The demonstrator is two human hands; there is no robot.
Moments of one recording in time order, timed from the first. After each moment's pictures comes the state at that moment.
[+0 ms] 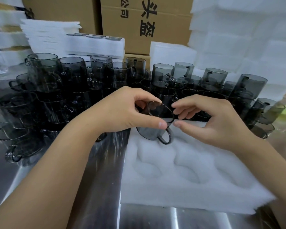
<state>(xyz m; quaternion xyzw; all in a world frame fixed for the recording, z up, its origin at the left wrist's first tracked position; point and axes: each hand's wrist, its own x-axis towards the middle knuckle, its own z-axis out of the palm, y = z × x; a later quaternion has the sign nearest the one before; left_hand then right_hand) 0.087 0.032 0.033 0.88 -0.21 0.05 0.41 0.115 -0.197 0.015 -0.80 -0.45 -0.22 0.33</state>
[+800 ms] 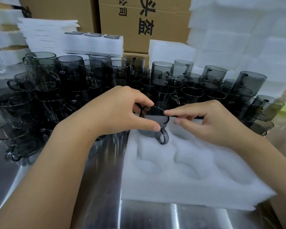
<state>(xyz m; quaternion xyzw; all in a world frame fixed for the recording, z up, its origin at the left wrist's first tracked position) 0.076 0.031 0.040 0.94 -0.16 0.07 0.28 0.114 -0.197 0.014 -0.85 -0.39 -0.11 0.34</state>
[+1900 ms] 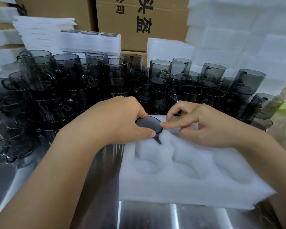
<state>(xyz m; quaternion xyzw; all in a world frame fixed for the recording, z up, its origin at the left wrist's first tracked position) 0.068 0.020 0.034 0.99 -0.11 0.01 0.12 0.118 -0.201 0.017 -0.86 -0.43 0.04 0.26</state>
